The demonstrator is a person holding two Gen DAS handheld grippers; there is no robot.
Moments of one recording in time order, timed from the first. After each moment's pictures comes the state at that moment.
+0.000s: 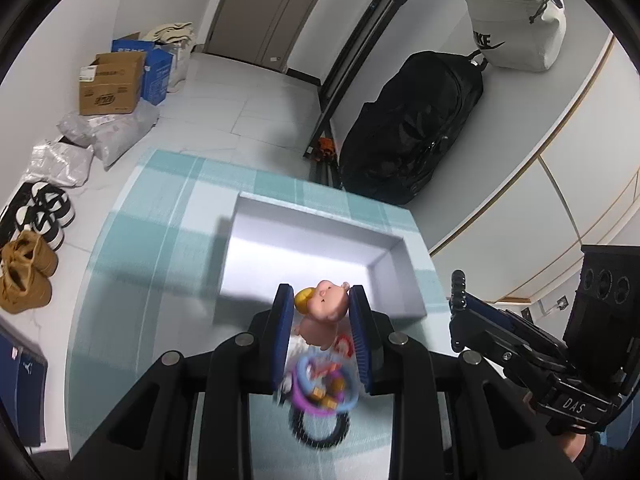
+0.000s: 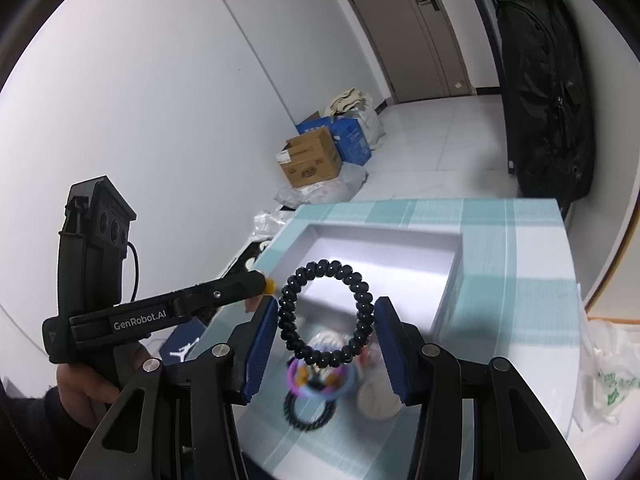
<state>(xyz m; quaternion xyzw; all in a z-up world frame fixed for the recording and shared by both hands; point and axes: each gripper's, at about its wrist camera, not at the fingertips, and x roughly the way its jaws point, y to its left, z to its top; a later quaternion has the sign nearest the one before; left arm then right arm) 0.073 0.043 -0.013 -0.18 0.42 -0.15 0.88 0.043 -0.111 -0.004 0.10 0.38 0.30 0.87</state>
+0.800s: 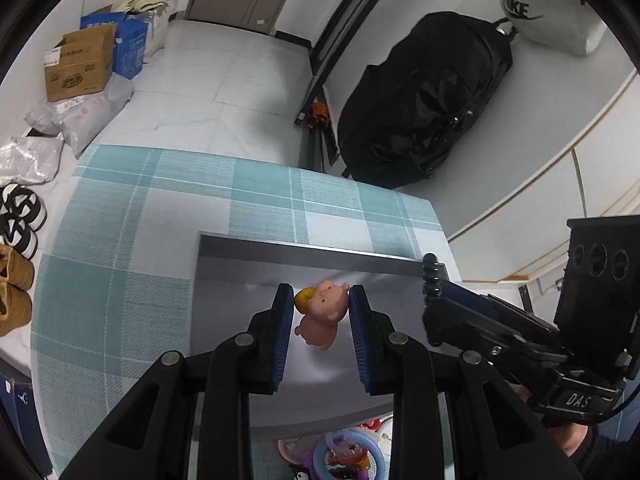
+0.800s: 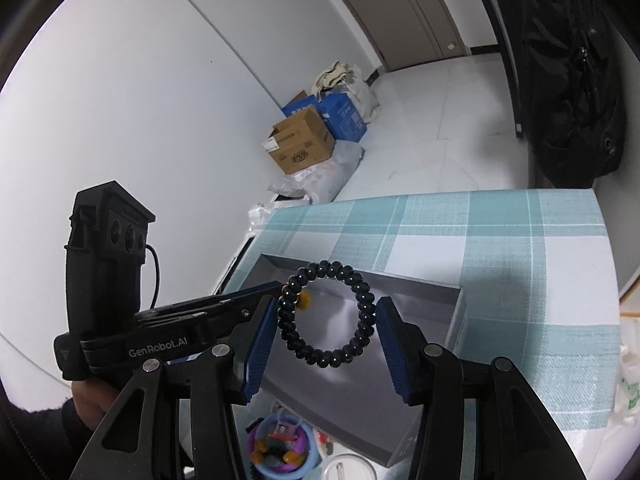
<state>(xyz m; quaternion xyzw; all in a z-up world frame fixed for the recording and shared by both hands) 0.144 0.032 -0.046 -0.16 0.48 -0.18 0.84 0.137 -0.106 -0.048 0.14 0.43 0.30 0.84</state>
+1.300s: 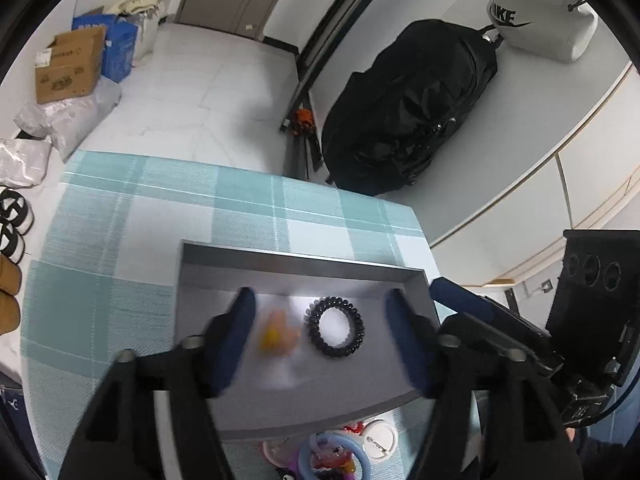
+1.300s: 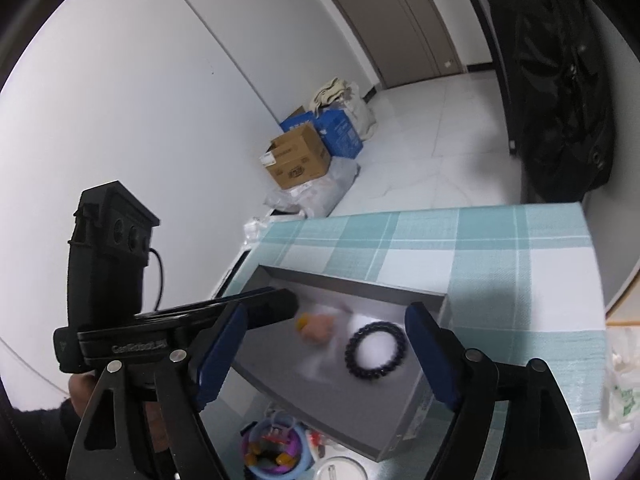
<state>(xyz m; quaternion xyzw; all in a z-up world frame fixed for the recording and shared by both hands) 0.143 0.030 -0.039 -0.18 0.46 -0.20 0.84 0.124 -0.114 -0.035 0.14 0.40 0.29 0.86</state>
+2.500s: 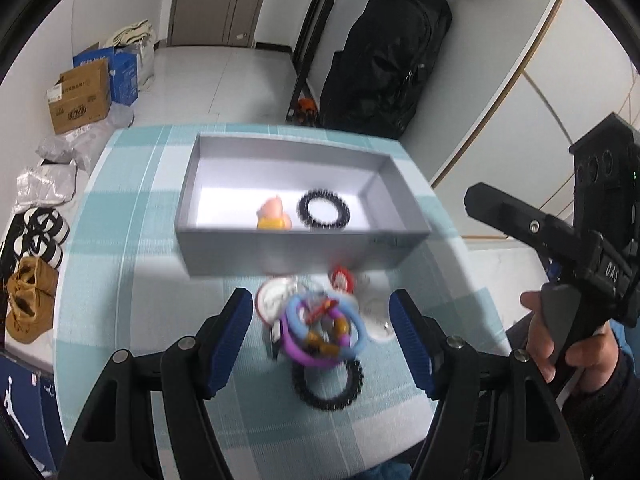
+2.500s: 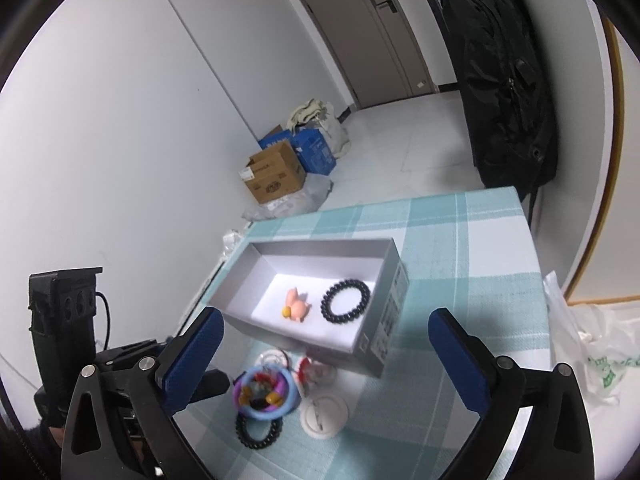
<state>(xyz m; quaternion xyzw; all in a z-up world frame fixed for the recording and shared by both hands) 0.045 0.009 -0.042 -0.08 0.47 -0.18 0.86 0.060 -0.145 -0.030 0.13 0.38 0.24 0.89</state>
